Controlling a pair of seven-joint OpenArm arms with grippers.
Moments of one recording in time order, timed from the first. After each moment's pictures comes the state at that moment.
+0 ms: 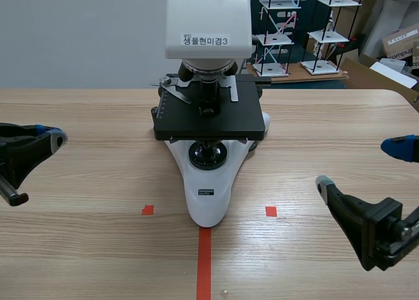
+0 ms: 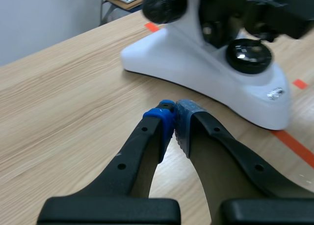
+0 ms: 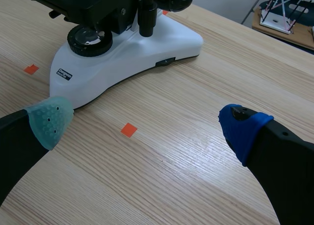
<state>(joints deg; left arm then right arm) 23.6 -47.7 2.5 95.5 -30.8 -27.7 -12.7 -45.2 30.8 13.0 114.8 16.7 24.0 5.2</state>
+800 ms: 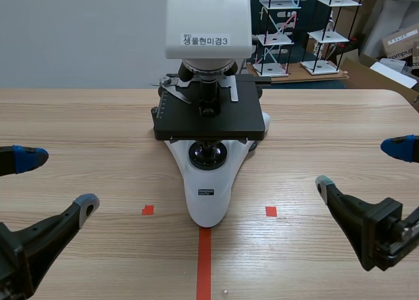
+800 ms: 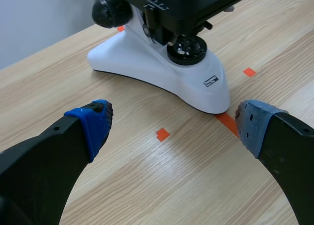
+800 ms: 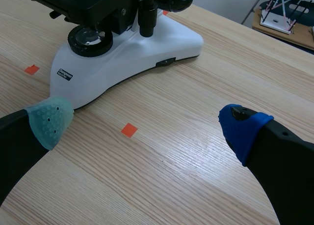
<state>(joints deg) 49.5 -28.5 -11.3 118.6 -10.7 -27.9 -11.8 -45.2 30.8 13.0 114.8 16.7 24.0 5.2</state>
